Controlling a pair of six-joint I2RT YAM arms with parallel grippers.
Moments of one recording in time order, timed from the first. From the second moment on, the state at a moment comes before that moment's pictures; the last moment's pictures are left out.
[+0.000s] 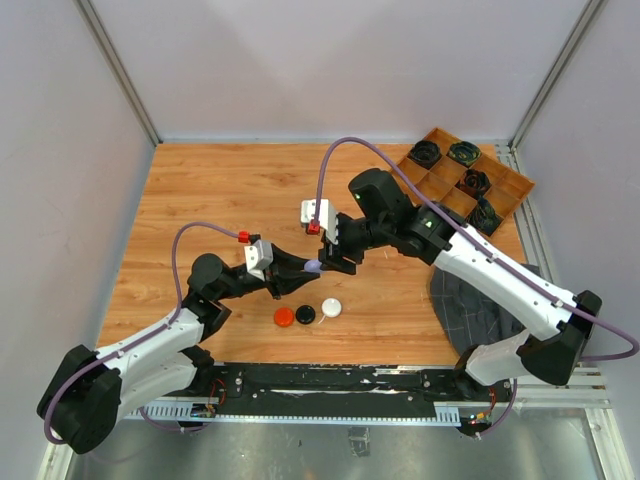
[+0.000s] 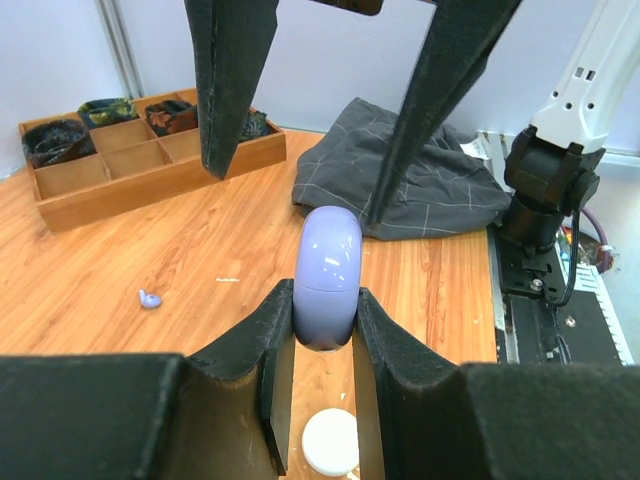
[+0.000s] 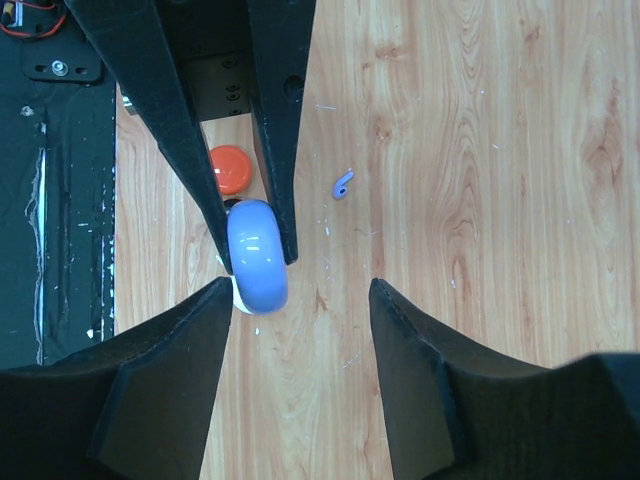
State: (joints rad) left arm -0.58 0.94 0.30 0.85 0.73 -0.14; right arm 0.89 1.39 1.49 -0.79 -0.42 -0.55
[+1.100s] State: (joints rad) left arm -0.58 0.93 0.30 0.82 0.77 -0.10; right arm 0.91 1.36 1.44 -0.69 -0.29 -0.51
